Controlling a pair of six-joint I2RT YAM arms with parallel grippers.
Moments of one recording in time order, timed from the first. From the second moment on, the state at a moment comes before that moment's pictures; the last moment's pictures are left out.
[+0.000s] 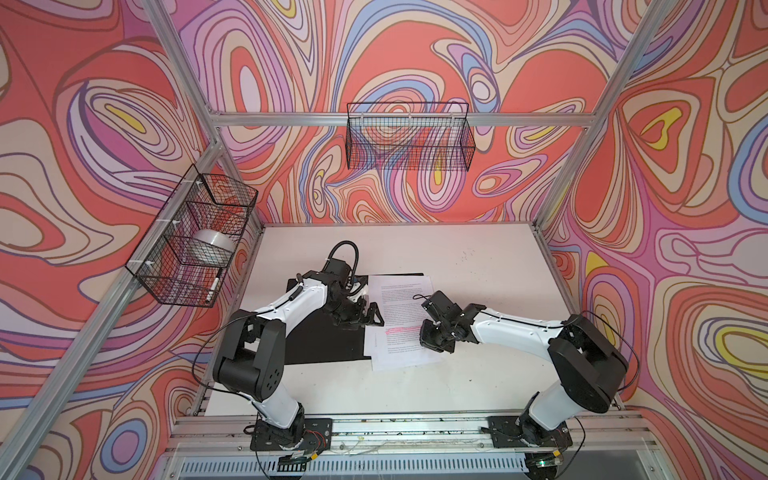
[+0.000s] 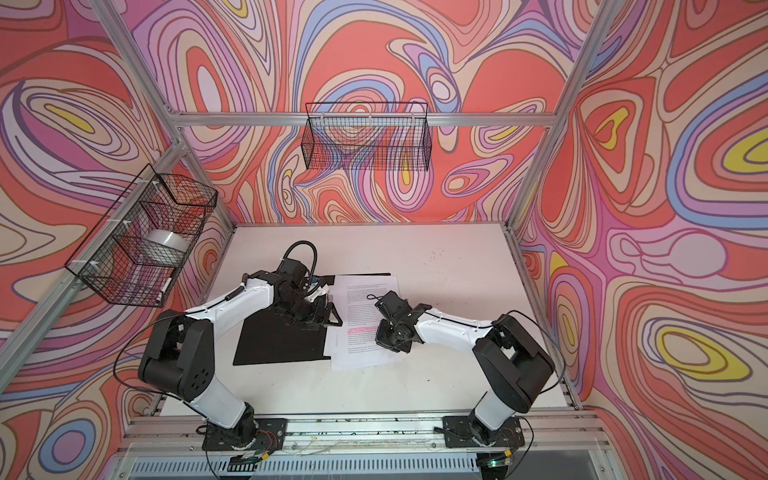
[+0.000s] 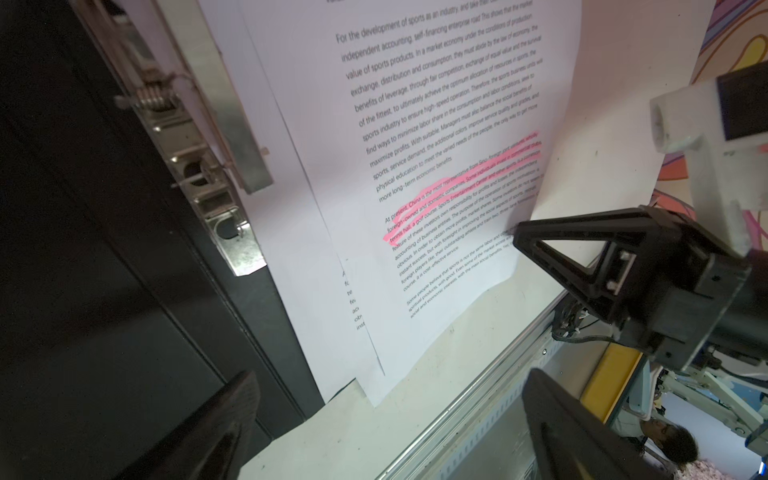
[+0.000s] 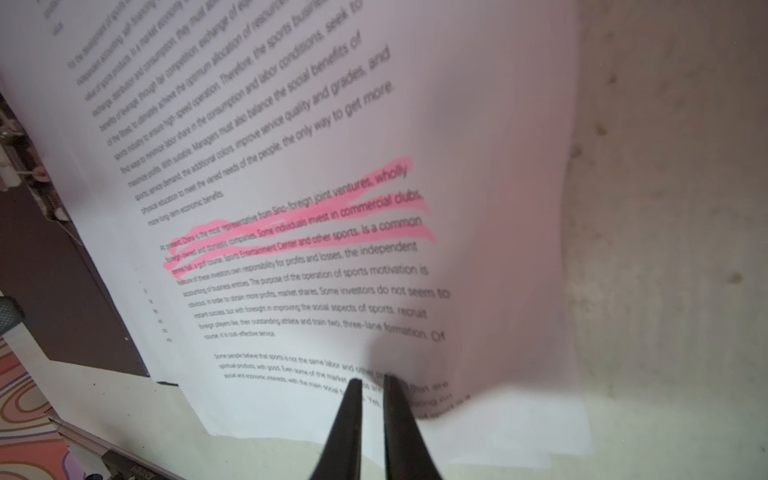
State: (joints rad) left arm -0.31 1.64 1.07 -0.83 0.60 -0.20; right arm 0.74 1.61 0.89 -0.46 -0.16 1.04
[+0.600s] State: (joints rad) left arm -0.32 1.63 0.99 -0.78 0.61 -0.12; right arm 0.57 1.48 0.95 -0.50 -0.15 0.93
